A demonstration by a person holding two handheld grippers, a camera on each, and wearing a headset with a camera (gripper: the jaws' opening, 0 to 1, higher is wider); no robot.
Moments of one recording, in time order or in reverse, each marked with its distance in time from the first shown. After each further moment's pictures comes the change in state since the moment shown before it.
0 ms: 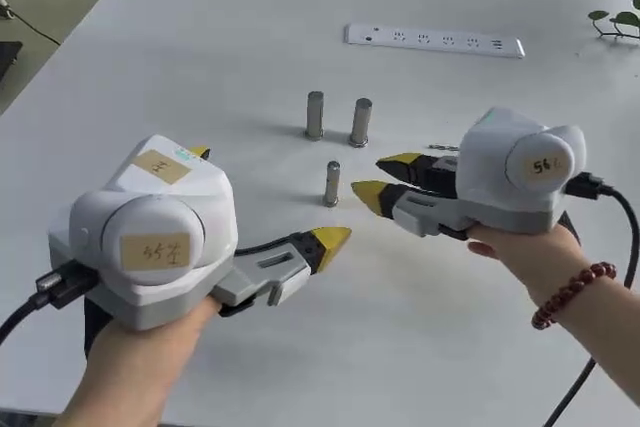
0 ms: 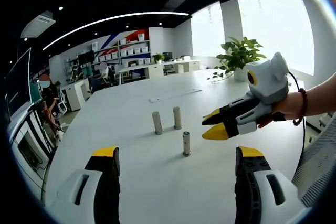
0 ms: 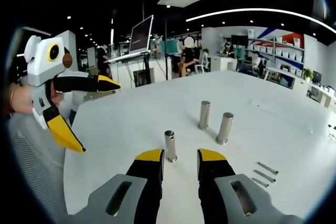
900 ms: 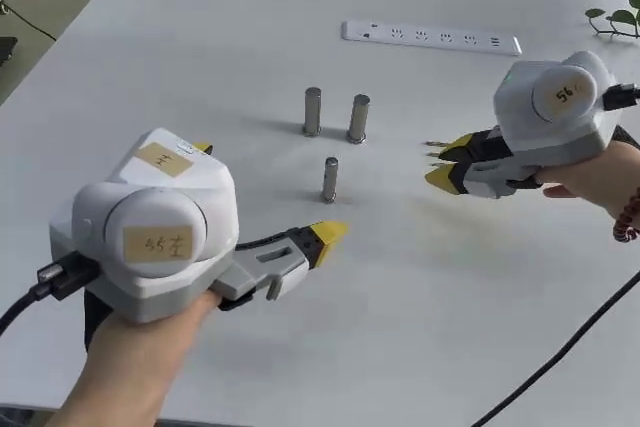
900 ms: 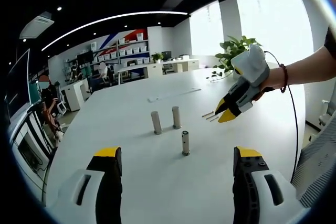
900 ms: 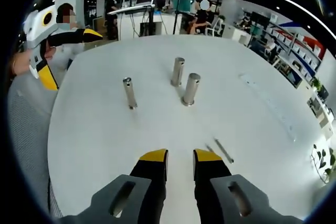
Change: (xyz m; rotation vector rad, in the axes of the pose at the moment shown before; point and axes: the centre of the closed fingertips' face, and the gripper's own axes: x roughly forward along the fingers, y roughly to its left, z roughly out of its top) left arm 0.001 -0.002 0.001 0.008 0.007 -0.006; right arm -0.014 -0.083 -0.043 -0.199 0.380 0.035
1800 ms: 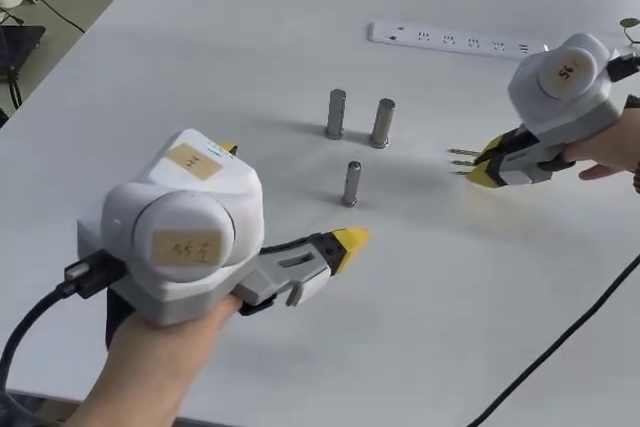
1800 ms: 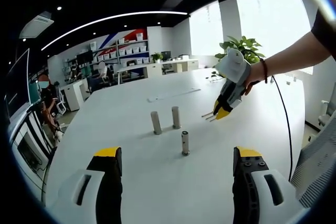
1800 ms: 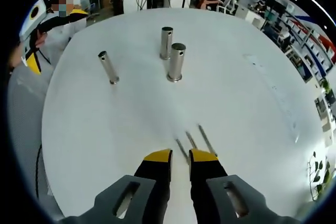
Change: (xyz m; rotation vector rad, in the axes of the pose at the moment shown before) left arm -0.002 0.000 0.000 -0.003 0.000 -0.005; right arm 0.007 -0.021 -0.026 -0.074 0.217 0.068
